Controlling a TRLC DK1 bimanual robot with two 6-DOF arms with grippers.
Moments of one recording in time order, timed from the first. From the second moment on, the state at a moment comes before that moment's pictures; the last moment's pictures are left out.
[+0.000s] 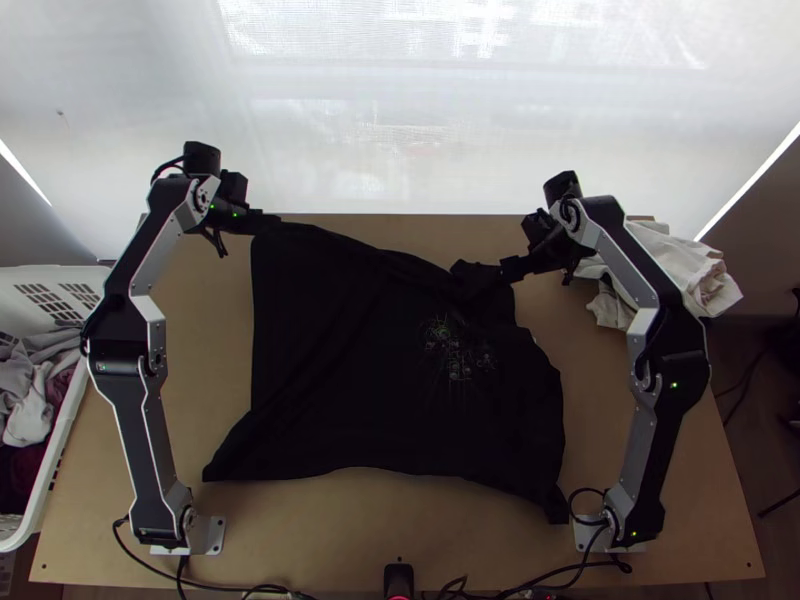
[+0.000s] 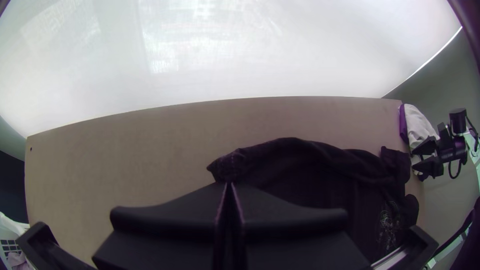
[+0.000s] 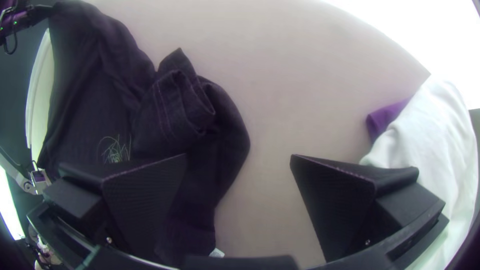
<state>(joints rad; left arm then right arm) -0.01 2.21 2.13 -0.85 0.26 0.07 0.17 2.14 1.92 -1.04 -0.18 -0.19</state>
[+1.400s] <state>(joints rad) 0.00 2.21 2.13 -0.87 0.27 0.07 0.34 2.50 2.32 -0.99 -0.17 -0.22</state>
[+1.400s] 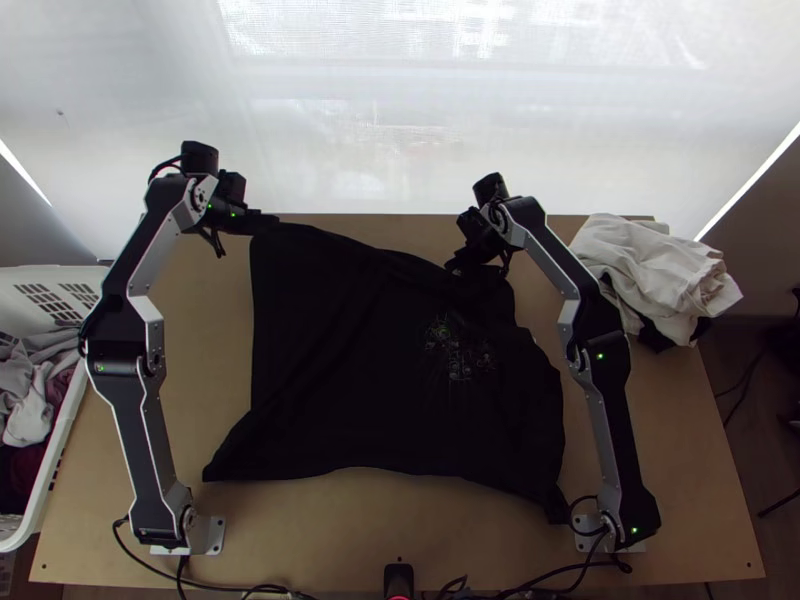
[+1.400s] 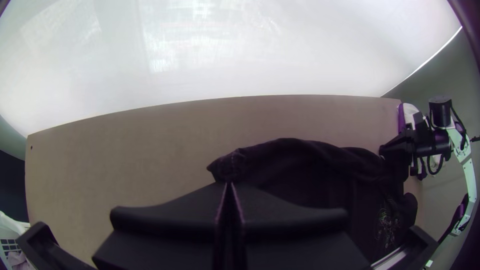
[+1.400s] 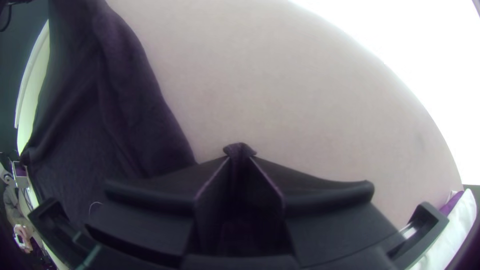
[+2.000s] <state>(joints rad) 0.00 2.15 2.13 -0.87 0.27 0.08 0.29 2.39 2.32 -0.90 -0.15 -0.21</state>
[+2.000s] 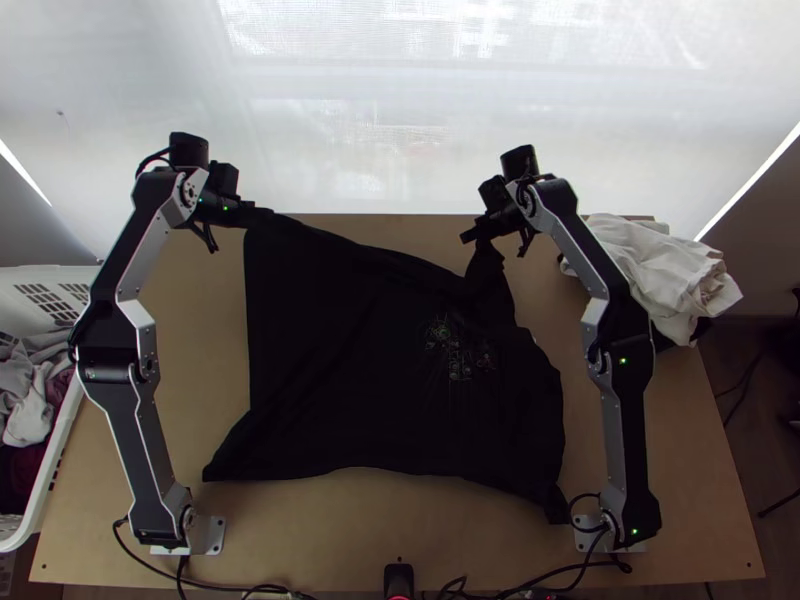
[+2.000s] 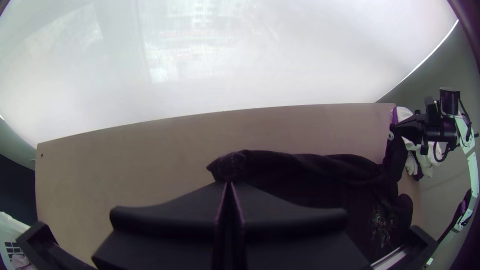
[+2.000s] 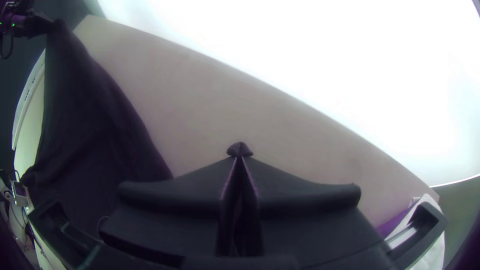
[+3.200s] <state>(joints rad) 0.11 2.25 2.27 -0.63 0.23 0.10 0.15 2.26 2.33 -0.58 0.00 -0.15</state>
